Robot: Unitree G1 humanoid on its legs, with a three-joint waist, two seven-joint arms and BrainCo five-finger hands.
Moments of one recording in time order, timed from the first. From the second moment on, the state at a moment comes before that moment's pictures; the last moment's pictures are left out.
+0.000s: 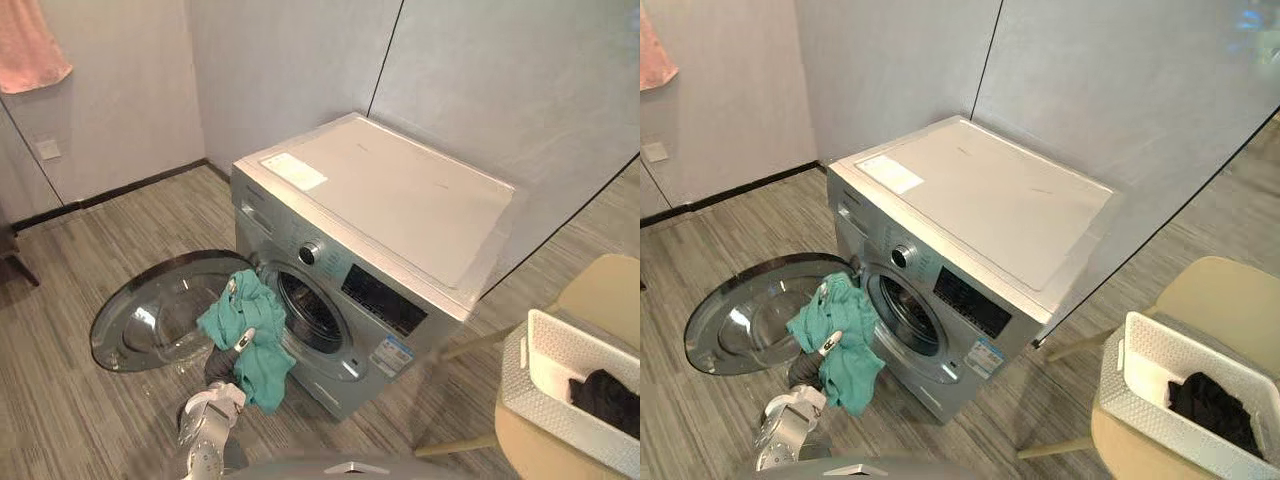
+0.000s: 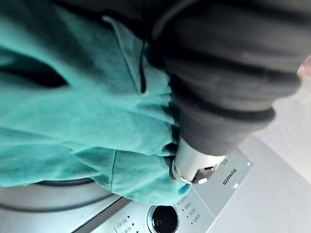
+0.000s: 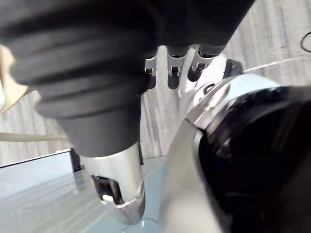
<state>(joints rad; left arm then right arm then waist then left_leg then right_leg) 0.24 0.03 -0.13 0.28 -0.76 -0.10 -0.12 0.27 0.04 -0.46 1.04 0.48 -0.04 0.02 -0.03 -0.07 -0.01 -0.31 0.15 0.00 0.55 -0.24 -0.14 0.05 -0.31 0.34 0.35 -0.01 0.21</state>
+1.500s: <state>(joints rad) 0.07 0.09 -0.43 0.31 -0.68 -0.07 -0.14 0.07 -0.05 -0.12 0.75 0.50 -0.07 0.05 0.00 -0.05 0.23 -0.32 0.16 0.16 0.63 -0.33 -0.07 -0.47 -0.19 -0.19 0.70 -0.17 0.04</state>
